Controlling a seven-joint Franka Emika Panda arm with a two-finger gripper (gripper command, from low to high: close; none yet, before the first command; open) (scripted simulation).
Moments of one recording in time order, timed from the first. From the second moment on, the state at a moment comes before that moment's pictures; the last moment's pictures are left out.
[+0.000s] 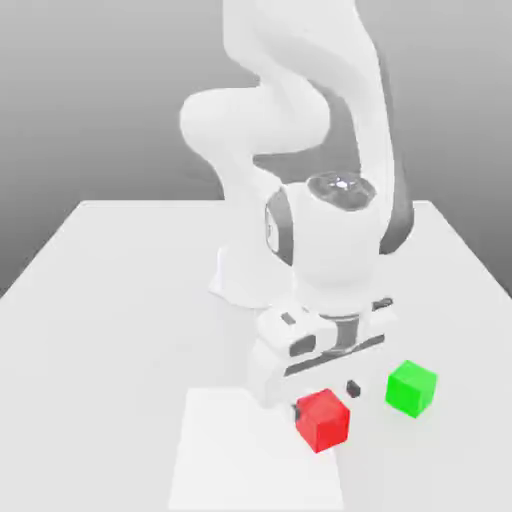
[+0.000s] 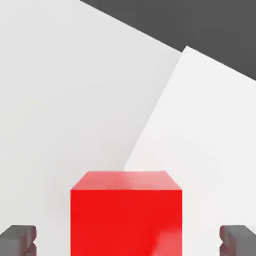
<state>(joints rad) 0.19 0.26 0.02 -2.70 -0.03 2.96 0.55</state>
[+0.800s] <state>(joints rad) 0.44 0.00 0.18 -2.77 0.00 2.77 0.81</state>
